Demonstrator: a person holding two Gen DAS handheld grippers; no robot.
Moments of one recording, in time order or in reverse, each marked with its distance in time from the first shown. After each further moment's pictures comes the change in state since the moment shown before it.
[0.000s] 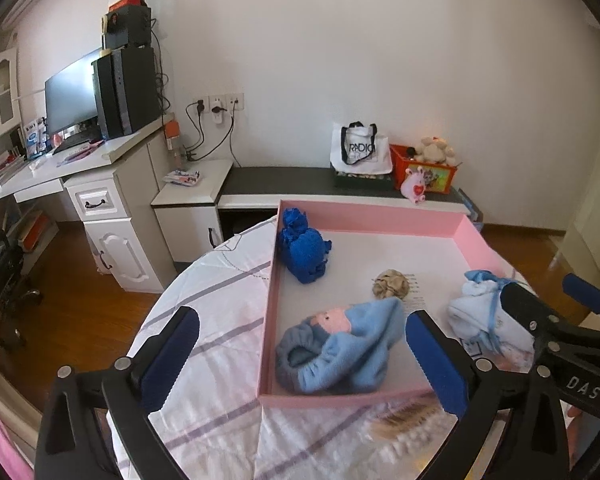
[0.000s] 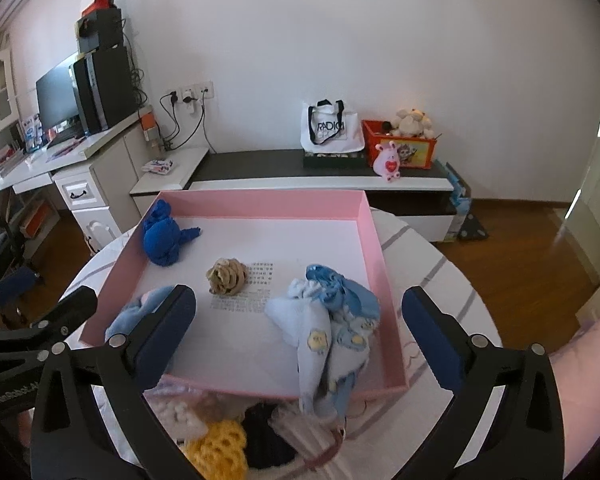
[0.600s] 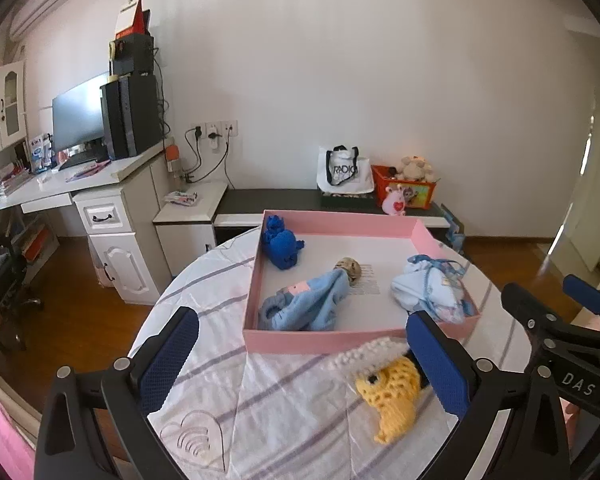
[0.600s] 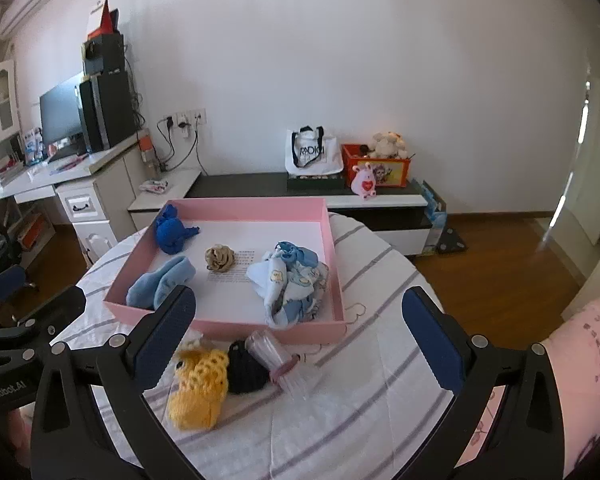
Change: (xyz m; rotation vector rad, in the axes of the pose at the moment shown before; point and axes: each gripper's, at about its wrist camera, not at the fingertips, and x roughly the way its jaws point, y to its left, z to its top) left arm -0.112 -0.029 -0.057 0.013 -0.093 -0.016; right arm -0.102 -0.020 -0.040 0.016 -0.105 -0.044
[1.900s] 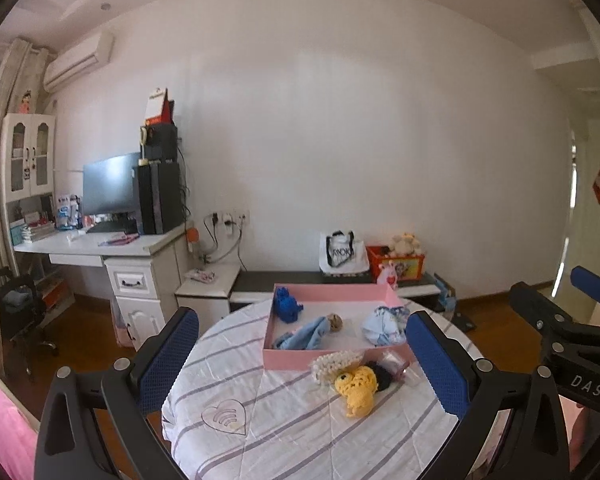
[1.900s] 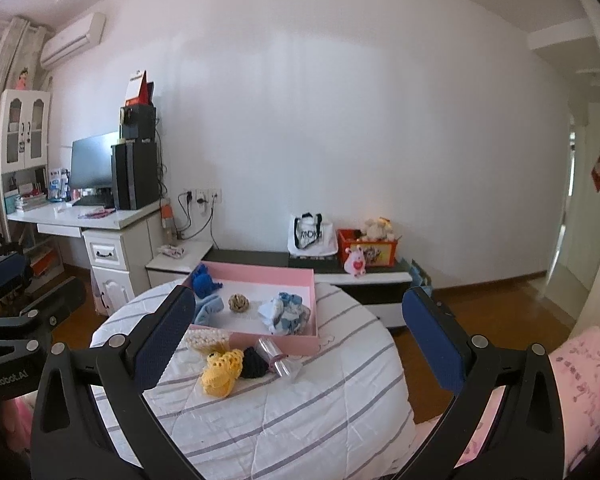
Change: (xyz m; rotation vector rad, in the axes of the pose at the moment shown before) left arm -0.191 -0.033 -0.087 0.008 -0.339 0.047; right arm -0.176 -0.006 -0.037 -0.055 -0.332 0.003
